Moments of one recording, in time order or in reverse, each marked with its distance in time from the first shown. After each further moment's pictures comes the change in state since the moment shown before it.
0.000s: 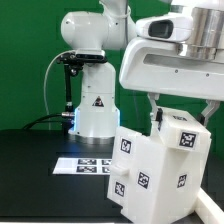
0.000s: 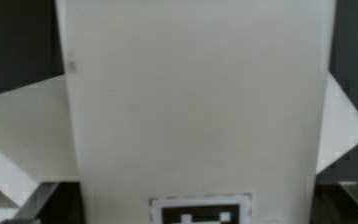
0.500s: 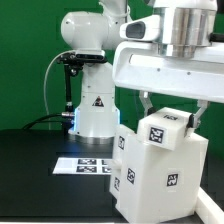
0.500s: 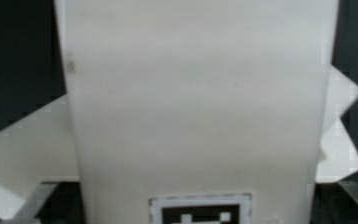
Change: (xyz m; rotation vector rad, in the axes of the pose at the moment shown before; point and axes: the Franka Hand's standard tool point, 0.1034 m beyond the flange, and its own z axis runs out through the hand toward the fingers) arm -0.005 0.010 0.003 0.091 0.023 0.554
